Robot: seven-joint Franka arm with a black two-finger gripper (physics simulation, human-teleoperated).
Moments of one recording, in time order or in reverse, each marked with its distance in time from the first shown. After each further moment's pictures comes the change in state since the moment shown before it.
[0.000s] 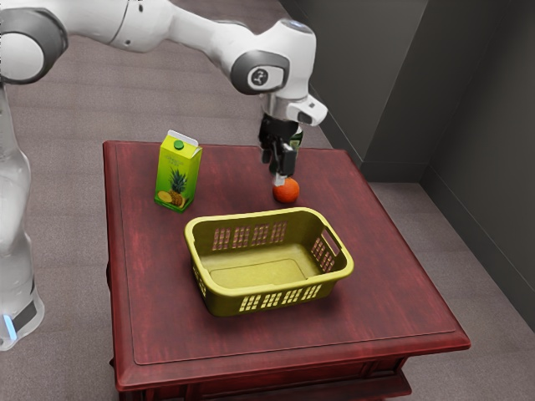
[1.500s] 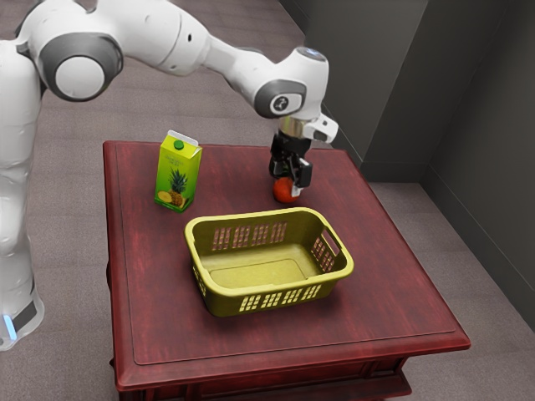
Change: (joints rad) arm 0.070 0.241 -0.004 0.126 -0.026 0.116 -0.036
